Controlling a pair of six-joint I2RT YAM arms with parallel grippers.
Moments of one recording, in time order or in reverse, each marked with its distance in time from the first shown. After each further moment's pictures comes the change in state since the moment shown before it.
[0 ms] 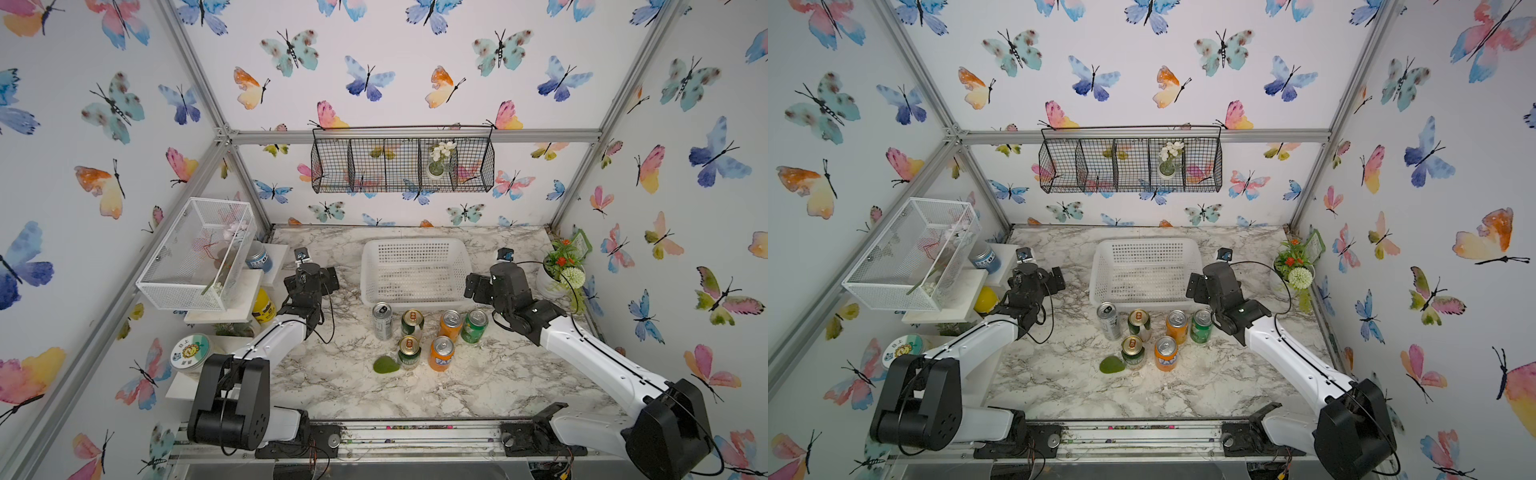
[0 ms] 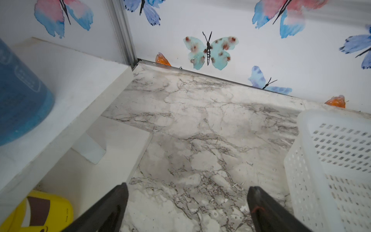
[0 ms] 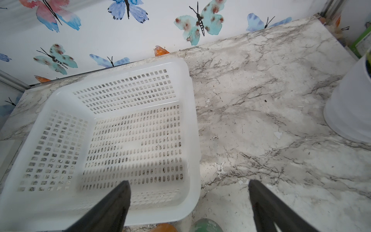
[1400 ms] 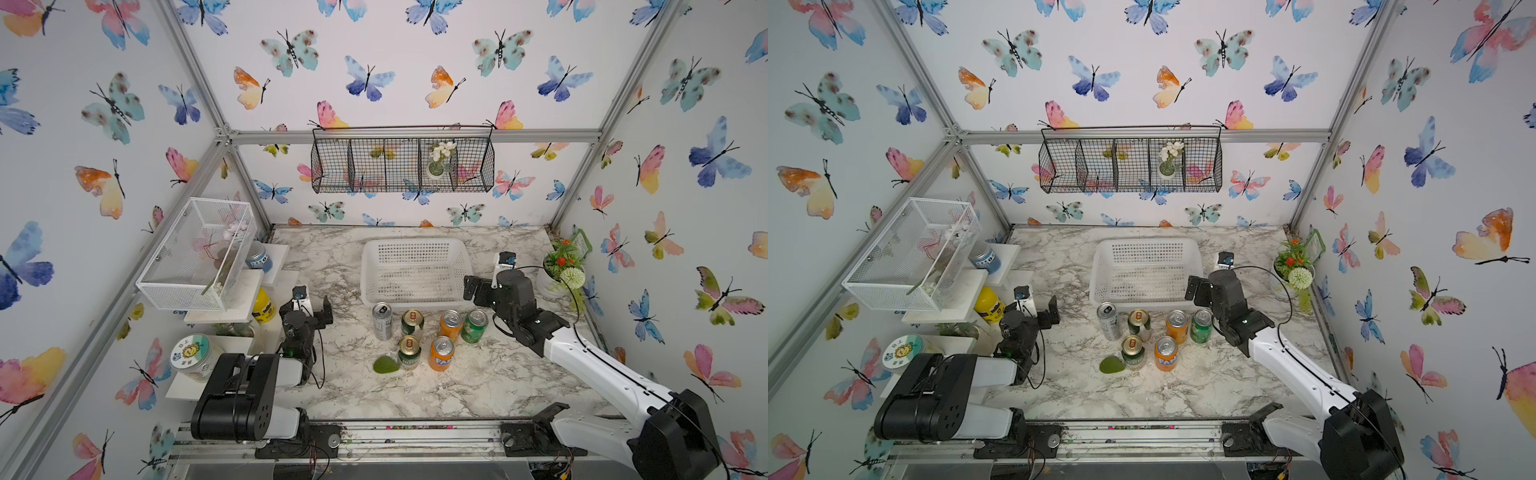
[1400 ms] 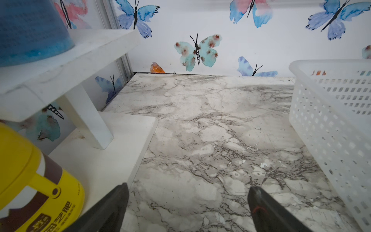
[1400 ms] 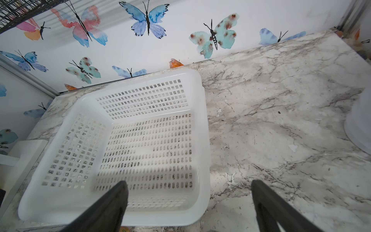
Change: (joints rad) left arm 0.108 0.035 -0.474 0.723 0.184 0.189; right arm -0.006 -0.059 -0.111 0.173 -0.049 -0.034
